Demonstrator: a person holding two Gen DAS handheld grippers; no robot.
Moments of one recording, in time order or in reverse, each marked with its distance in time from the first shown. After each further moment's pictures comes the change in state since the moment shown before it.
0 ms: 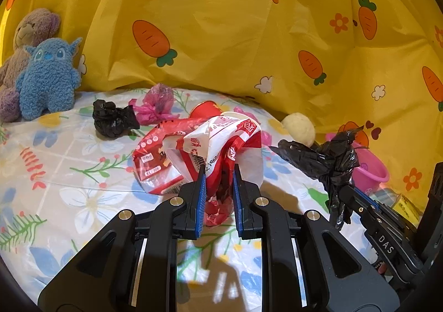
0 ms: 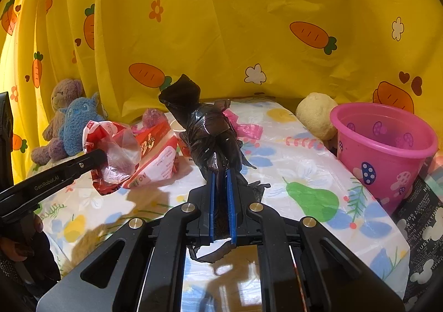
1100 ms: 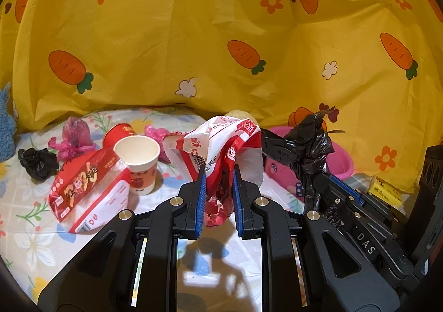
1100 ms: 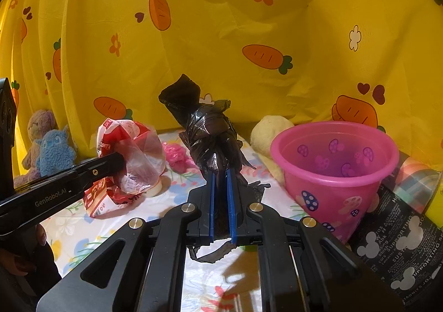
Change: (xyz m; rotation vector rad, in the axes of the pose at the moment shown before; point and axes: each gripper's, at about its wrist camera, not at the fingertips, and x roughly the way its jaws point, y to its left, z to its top) left arm 0.038 -0.118 0.024 0.185 0.013 -0.200; right arm -0.025 -0.070 0.027 0.068 -0.114 -0.142
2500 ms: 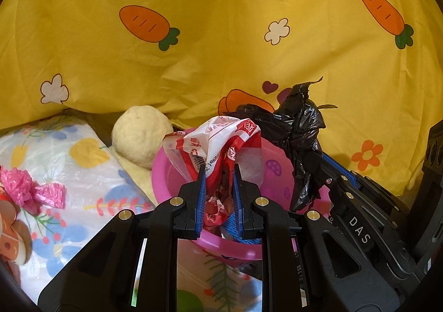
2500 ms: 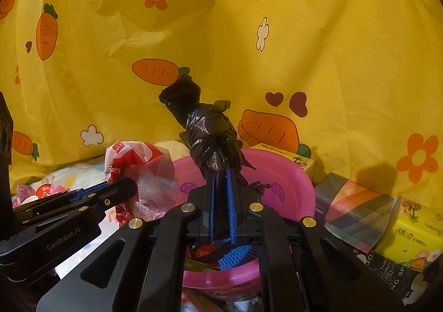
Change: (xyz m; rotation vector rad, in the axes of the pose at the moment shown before) left arm 0.172 -0.126 0.035 0.115 0.110 -0.295; right arm 0.047 -0.140 0.045 0.096 -0.037 -0.346
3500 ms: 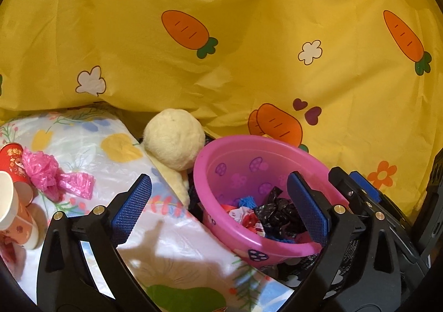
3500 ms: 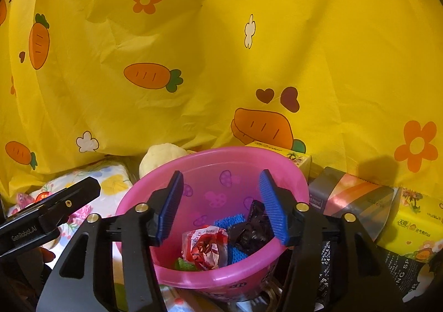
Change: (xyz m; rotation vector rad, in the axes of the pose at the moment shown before) left arm -0.024 0.032 -0.006 -0.101 -0.064 0.115; right arm 0.001 -0.012 -0.005 0.040 -0.008 0.018
